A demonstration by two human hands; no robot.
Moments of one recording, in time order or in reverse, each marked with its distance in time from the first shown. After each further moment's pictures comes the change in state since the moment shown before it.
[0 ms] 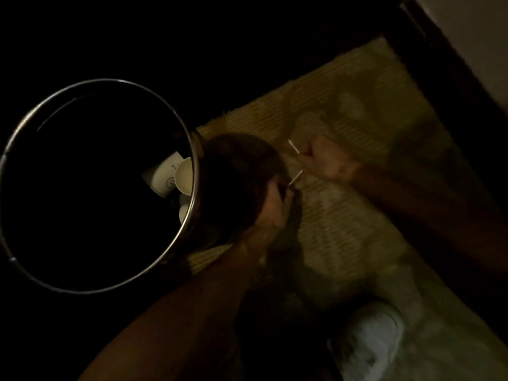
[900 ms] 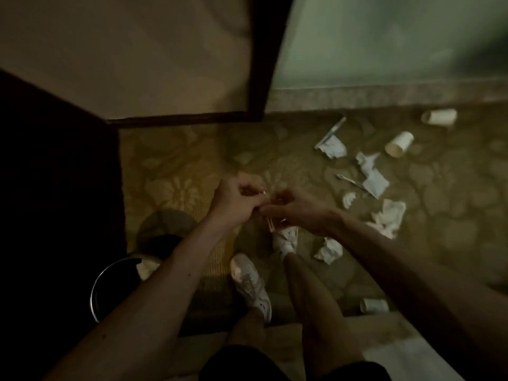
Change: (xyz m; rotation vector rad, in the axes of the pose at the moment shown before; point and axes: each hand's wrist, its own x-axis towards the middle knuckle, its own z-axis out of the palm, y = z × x) left_hand -0.312 0.330 -0.111 0.454 -1.077 0.277; right_hand -0.518 -0.143 -0.141 1.501 0.415 0.668
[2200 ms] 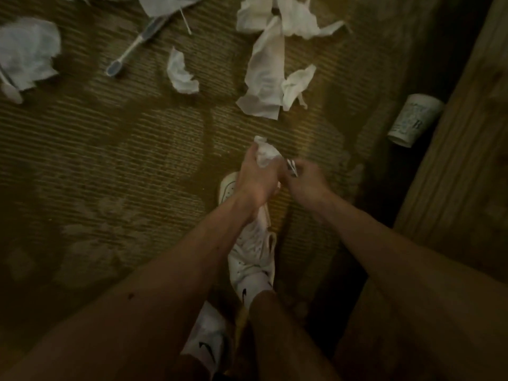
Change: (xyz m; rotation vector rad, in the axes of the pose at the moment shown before) left_hand 0.204 -0.282 0.418 0.642 -0.632 -0.307; right_hand 0.136 0.489 -0.053 1.049 1.078 0.392
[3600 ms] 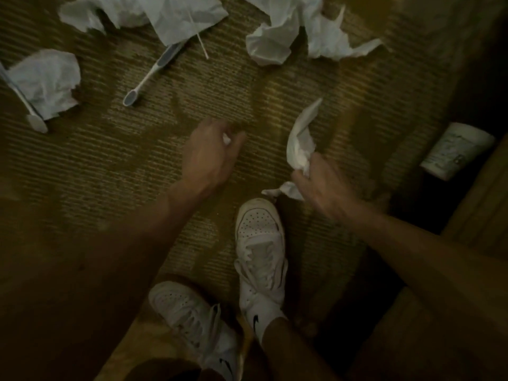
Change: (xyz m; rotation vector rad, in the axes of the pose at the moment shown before) left_hand 0.057 0.080 -0.086 0.987 0.353 0.569; right_hand 0.058 -0.033 -0.020 -0.452 -0.046 -0.279
